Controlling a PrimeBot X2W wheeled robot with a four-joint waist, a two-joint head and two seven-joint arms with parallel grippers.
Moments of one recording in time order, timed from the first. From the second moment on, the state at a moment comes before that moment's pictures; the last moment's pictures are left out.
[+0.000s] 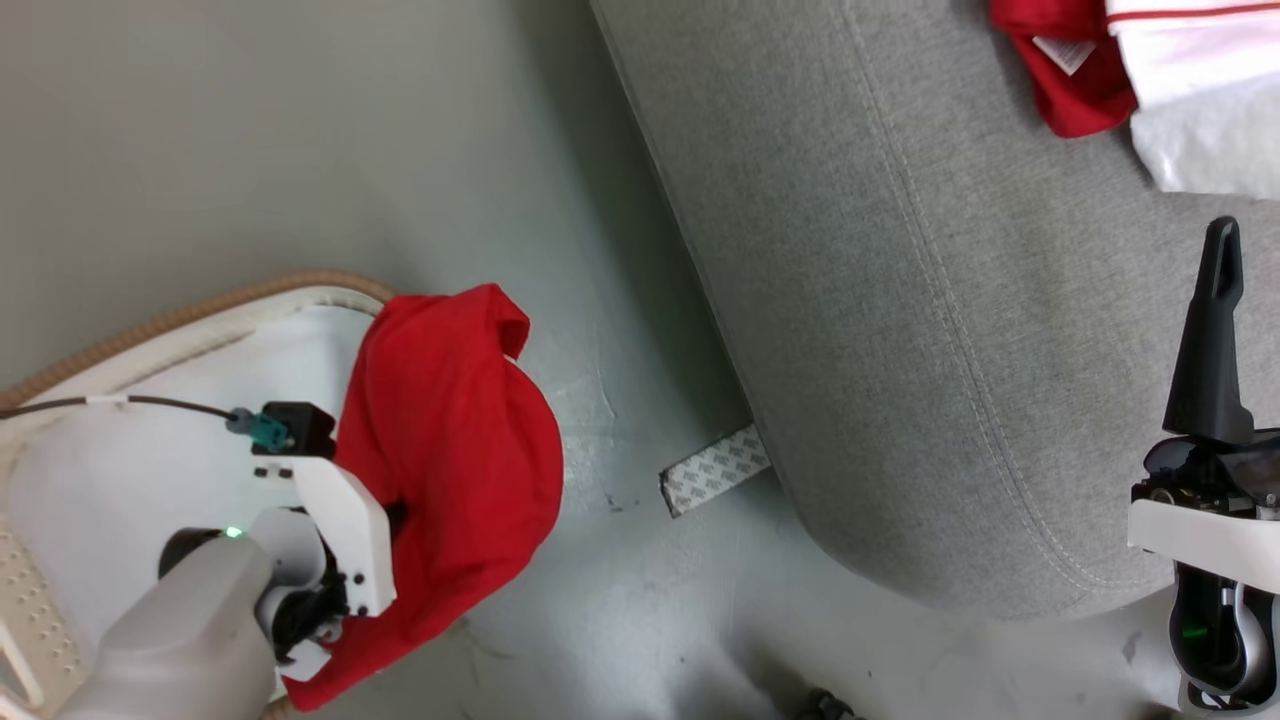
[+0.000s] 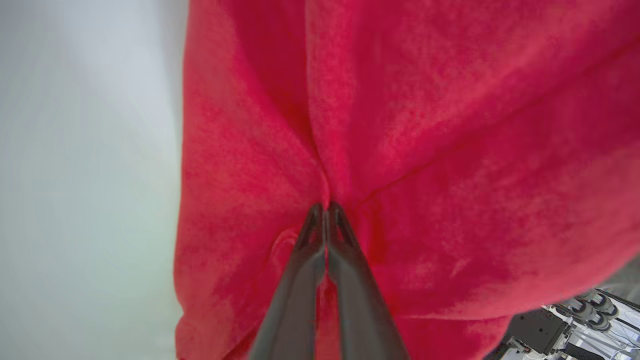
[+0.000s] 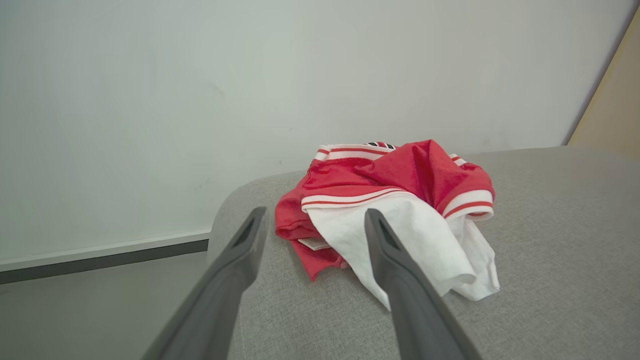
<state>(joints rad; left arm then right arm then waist) -0.79 0.42 -0.93 0.92 -1.03 -0.13 0.23 -0.32 -0.05 -0.04 -0.13 0.40 0.13 -0.26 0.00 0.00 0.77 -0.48</state>
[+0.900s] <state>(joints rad) -0.72 0.28 -1.19 0.83 -1.20 -0.13 -0.18 -0.18 -0.11 -0.07 -0.09 0.28 0.13 -0.26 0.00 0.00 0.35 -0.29</state>
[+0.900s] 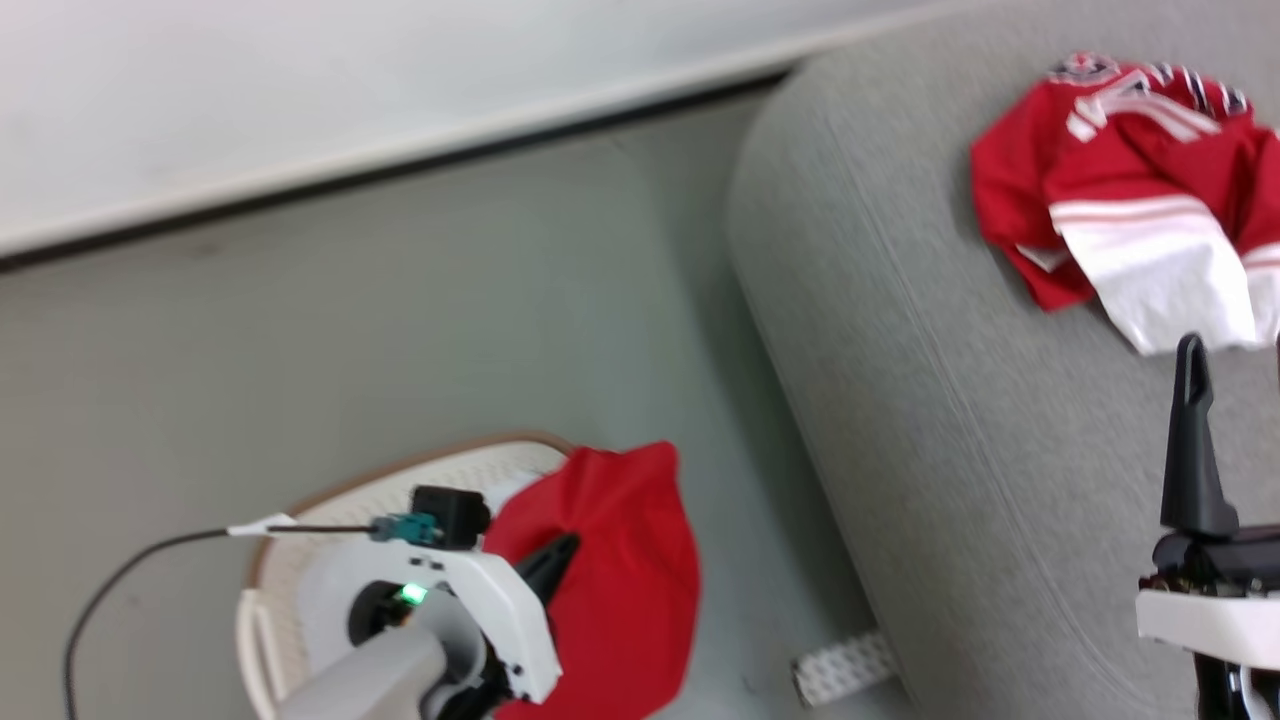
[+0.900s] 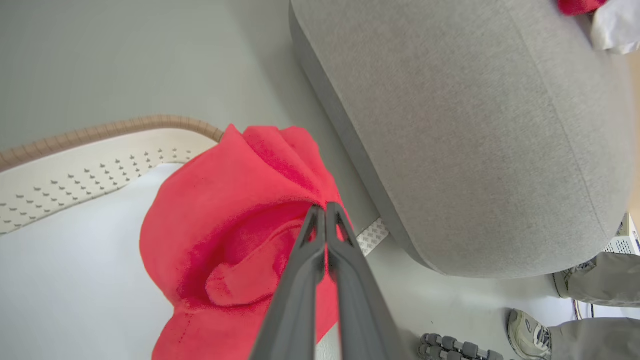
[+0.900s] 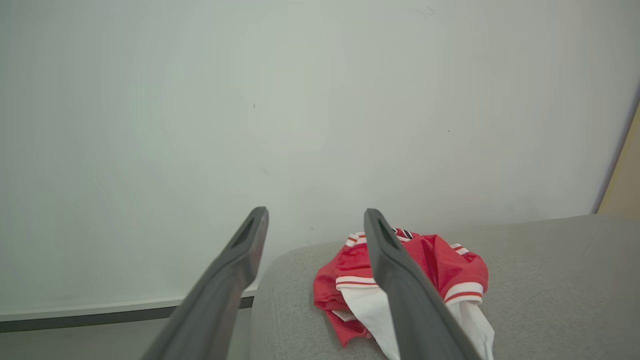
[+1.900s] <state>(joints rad) -0.60 0.17 -0.62 0.30 -0.55 -0.13 -0.26 -0.04 -0.14 0.08 -0.02 0.33 0.13 -0.26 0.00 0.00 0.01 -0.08</state>
